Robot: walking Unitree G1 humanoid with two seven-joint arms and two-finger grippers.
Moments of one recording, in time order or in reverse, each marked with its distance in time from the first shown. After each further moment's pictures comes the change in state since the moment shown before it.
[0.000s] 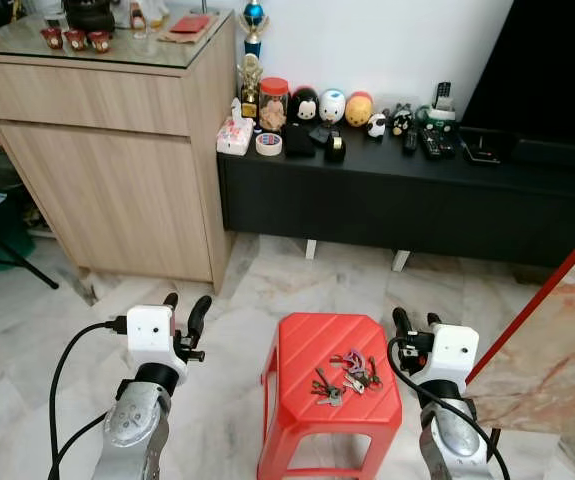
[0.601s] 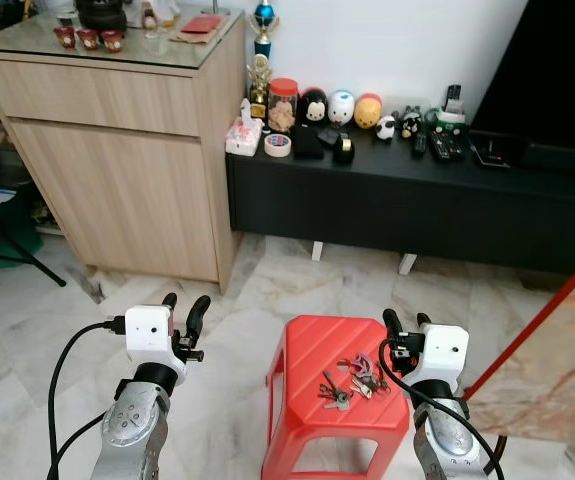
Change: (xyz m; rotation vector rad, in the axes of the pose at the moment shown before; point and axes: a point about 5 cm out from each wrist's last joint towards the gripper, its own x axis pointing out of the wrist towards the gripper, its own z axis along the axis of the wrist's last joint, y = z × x) left arm 0.000 -0.001 0.000 -0.005 -0.001 -0.007; right arm 0.000 0.001 0.000 -0.003 0.004 0.009
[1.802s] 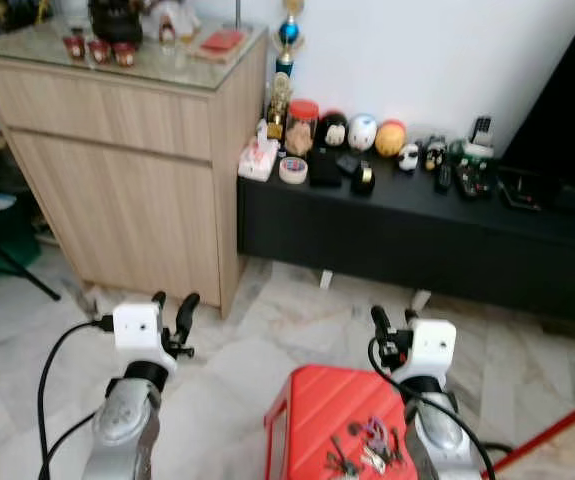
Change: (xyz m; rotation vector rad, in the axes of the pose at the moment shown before) left arm 0.001 0.002 0.001 -0.020 -0.002 0.020; right arm 0.003 0.006 0.003 -0.004 -0.003 0.024
